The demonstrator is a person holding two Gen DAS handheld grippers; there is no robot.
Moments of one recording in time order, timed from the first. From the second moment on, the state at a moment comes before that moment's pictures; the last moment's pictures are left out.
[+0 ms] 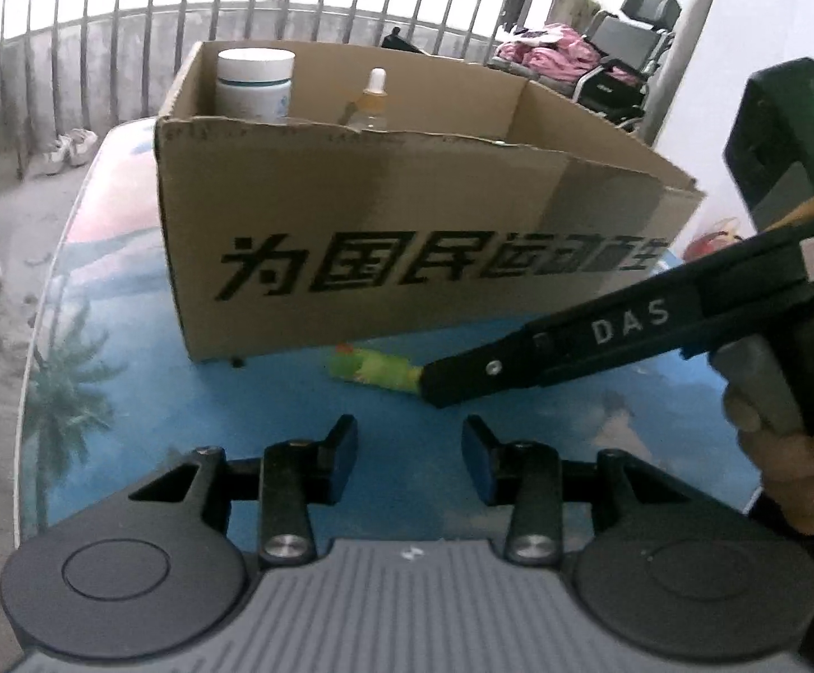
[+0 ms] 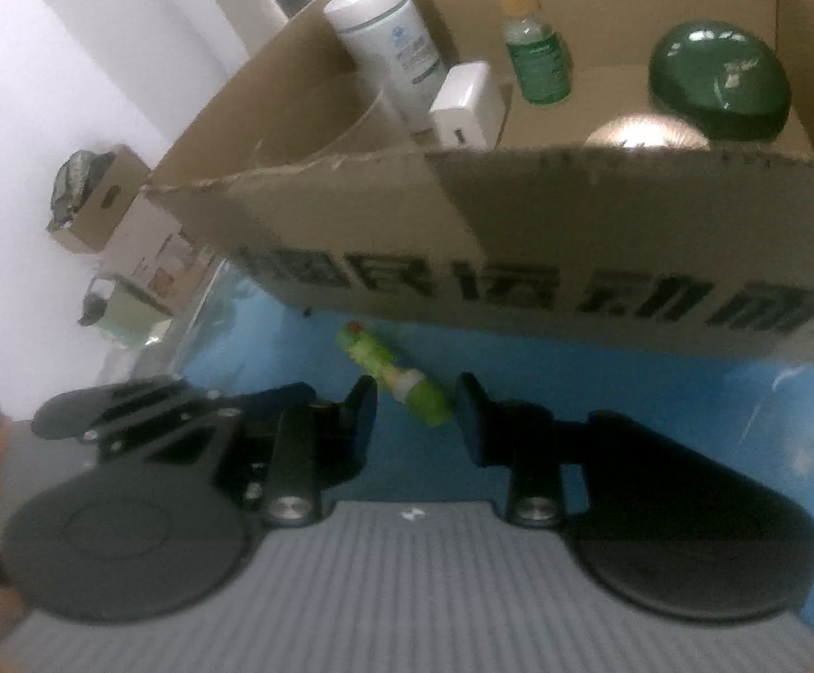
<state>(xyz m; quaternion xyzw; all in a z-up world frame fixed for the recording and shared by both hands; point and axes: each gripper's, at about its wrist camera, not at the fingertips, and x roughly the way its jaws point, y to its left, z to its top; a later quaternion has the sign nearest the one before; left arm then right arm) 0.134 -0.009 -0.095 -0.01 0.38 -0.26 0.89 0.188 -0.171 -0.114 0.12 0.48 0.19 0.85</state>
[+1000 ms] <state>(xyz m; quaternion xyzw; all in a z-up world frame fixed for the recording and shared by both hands) 0.103 -0.002 -0.083 -0.04 0.35 -0.27 0.90 0.165 -0.138 -0.096 0.08 0.51 0.24 0.82</state>
